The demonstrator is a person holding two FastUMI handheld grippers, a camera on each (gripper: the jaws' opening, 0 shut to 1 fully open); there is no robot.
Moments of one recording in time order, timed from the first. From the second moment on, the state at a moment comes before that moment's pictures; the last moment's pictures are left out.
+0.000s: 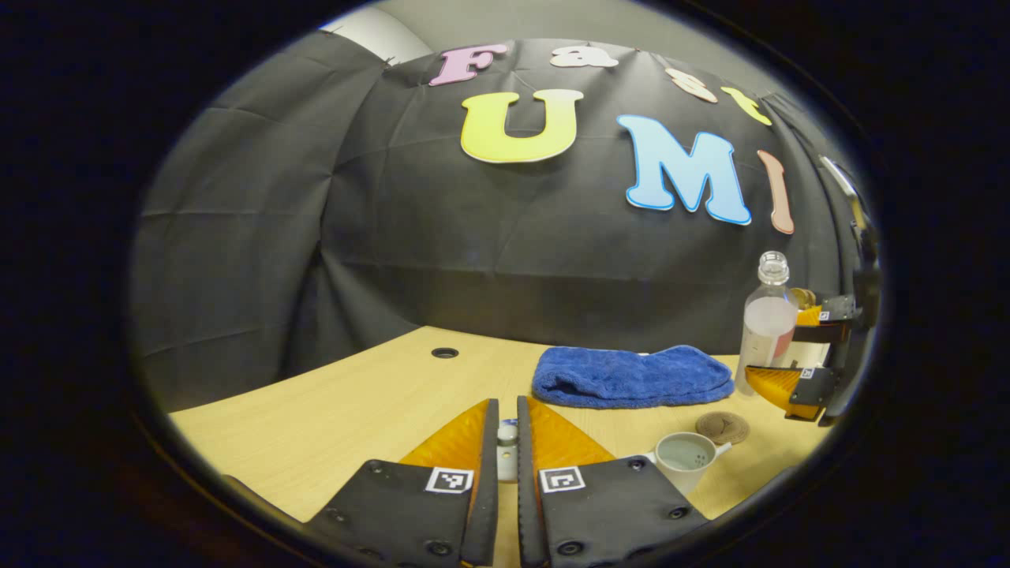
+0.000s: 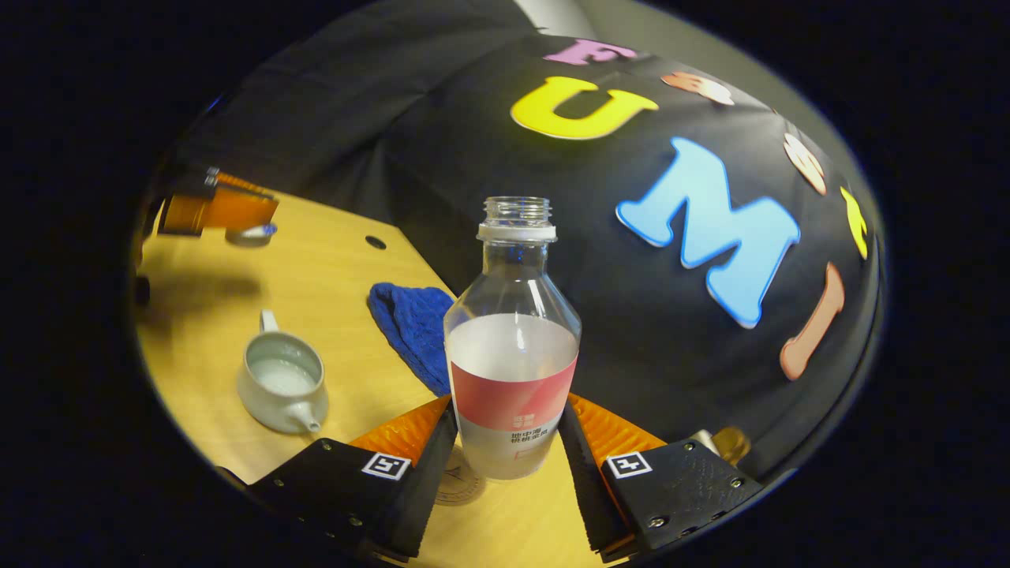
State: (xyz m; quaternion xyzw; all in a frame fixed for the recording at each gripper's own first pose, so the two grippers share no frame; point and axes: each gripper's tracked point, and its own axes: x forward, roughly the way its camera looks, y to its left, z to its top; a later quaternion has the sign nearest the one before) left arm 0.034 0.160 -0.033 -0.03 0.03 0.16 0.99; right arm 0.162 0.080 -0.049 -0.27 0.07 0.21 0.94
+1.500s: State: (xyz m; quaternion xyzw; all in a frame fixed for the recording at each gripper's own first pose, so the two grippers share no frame) left arm 0.050 0.079 -0.018 -0.05 0.00 0.02 1.00; right arm 0.098 0.052 -0.034 -0.05 0.10 0.16 0.98
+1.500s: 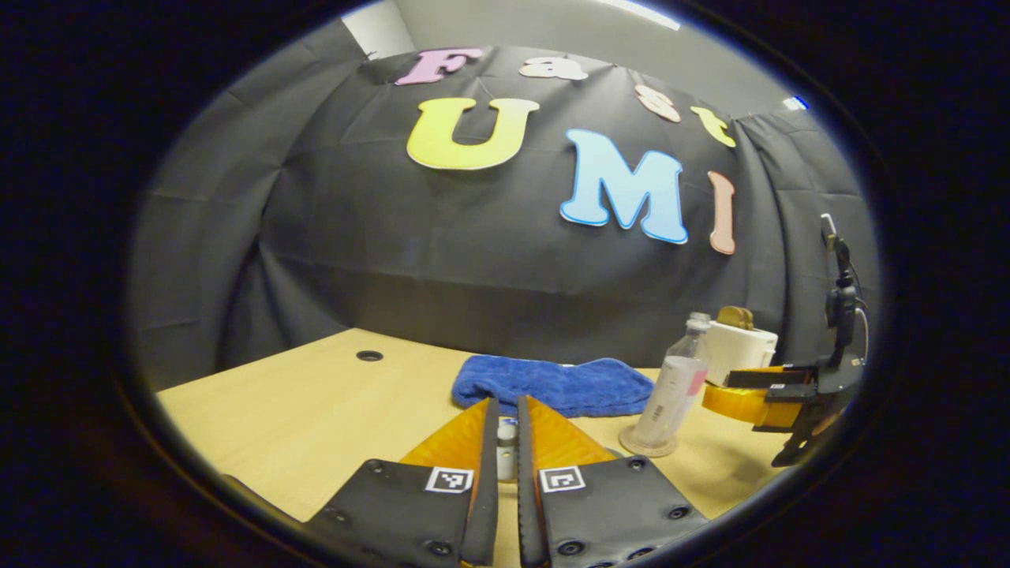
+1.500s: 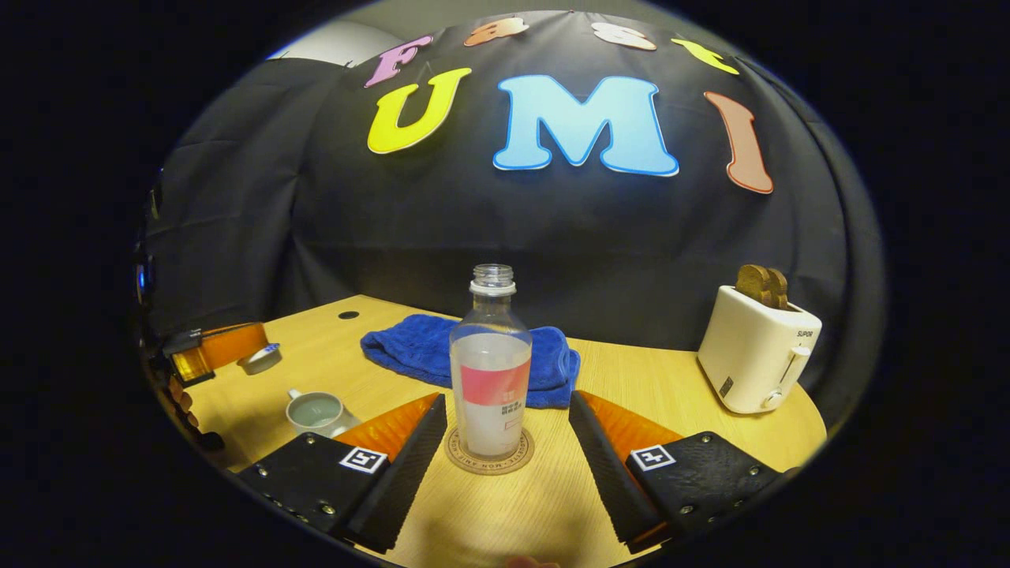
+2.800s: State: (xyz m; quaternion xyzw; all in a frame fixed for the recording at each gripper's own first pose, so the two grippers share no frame) left arm 0.073 0.007 -0.055 0.09 0.03 -0.03 0.99; right arm 0.037 0.031 -0.036 -0.02 0.07 0.16 0.98
